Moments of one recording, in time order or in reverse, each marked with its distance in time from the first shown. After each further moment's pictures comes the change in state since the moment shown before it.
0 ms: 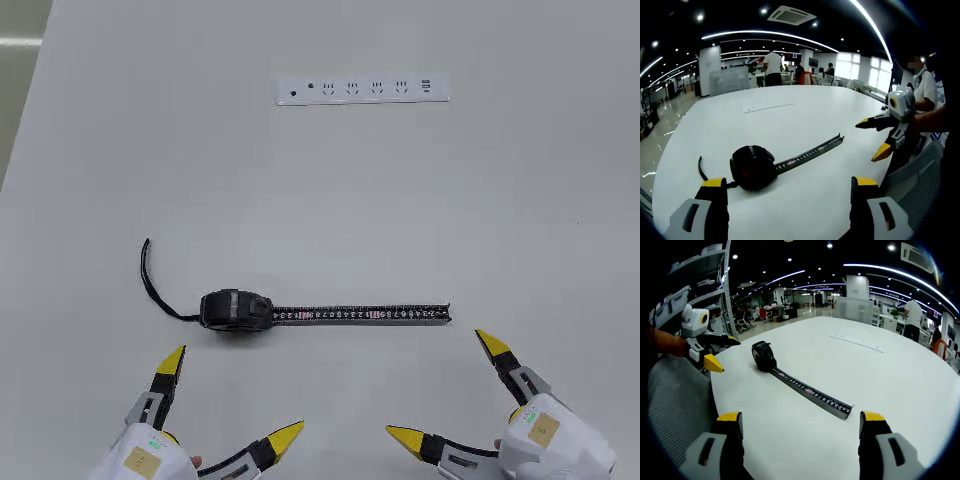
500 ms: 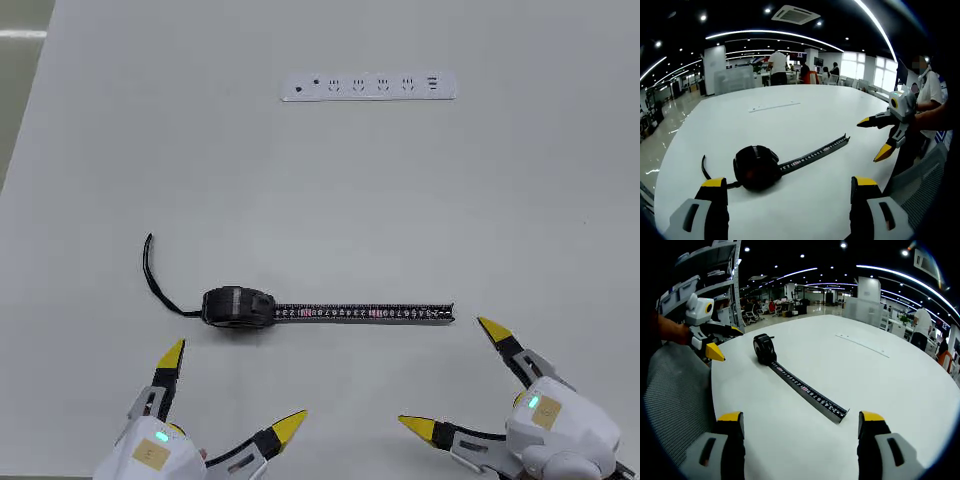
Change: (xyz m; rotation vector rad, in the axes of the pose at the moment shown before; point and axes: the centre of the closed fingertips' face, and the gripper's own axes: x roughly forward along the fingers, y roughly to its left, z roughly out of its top) left arm 0.004 0.007 0.000 -0.013 0.007 0.052; right arm 0.009 -0.017 -0.003 -0.090 0.031 0.051
